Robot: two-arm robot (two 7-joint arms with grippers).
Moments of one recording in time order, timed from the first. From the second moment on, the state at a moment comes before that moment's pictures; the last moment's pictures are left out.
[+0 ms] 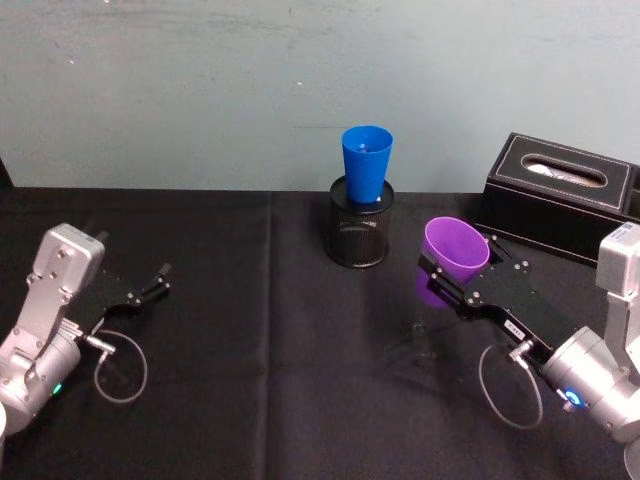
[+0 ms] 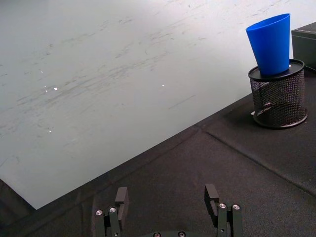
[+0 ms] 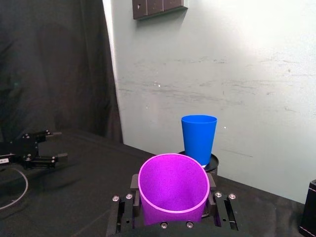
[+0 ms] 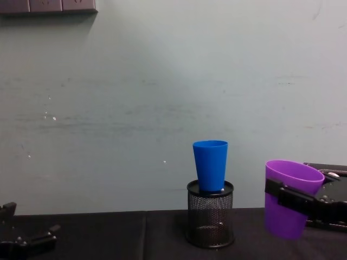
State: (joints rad) left arm -0.20 0.60 0.45 -1.41 -0.25 -0.12 0.03; right arm 0.14 0.39 -0.25 -1.45 0.42 -0.22 0.48
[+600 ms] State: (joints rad) left arm -0.20 0.60 0.45 -1.41 -0.25 -0.12 0.03; right arm 0.14 0.39 -0.26 -1.45 0.42 -0.22 0.48
